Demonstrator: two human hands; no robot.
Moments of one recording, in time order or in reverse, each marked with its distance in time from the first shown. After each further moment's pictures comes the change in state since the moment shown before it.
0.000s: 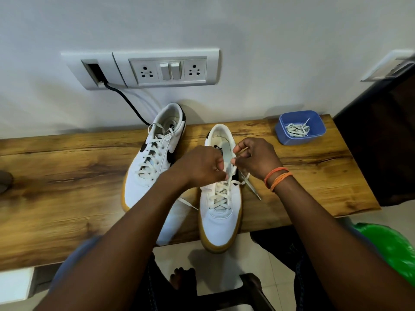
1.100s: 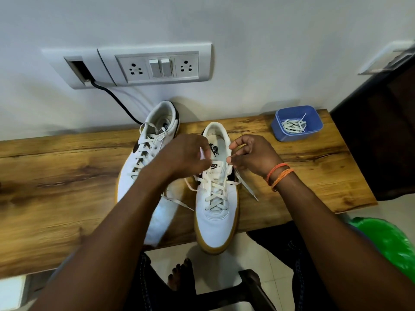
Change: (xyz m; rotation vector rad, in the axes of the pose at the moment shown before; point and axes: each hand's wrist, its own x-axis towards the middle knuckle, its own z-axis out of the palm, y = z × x) left_hand 0.009 -0.018 -0.015 0.085 0.121 0.049; right_hand 0.002 0.005 -0.010 0.220 -0.133 0.046
